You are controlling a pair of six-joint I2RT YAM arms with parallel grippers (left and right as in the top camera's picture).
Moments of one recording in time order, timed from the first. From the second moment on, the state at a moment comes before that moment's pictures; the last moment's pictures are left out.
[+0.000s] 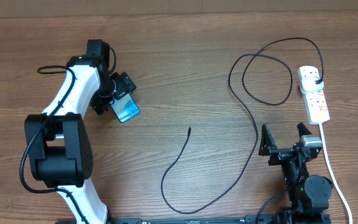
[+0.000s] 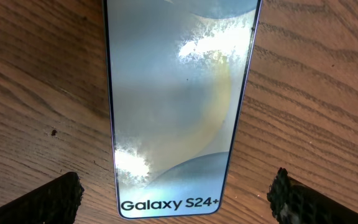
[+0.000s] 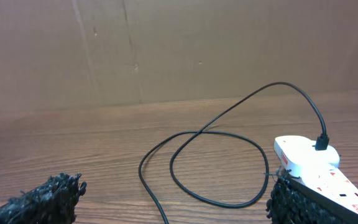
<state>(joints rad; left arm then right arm) -0.01 1.99 1.47 -0.90 0.09 -0.66 -0.02 0.01 0.03 -0.05 -0.10 0.10</state>
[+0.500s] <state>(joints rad) -0.01 2.04 1.47 -0.87 0.09 -0.67 -0.02 0.01 0.03 -0.05 -0.10 0.10</state>
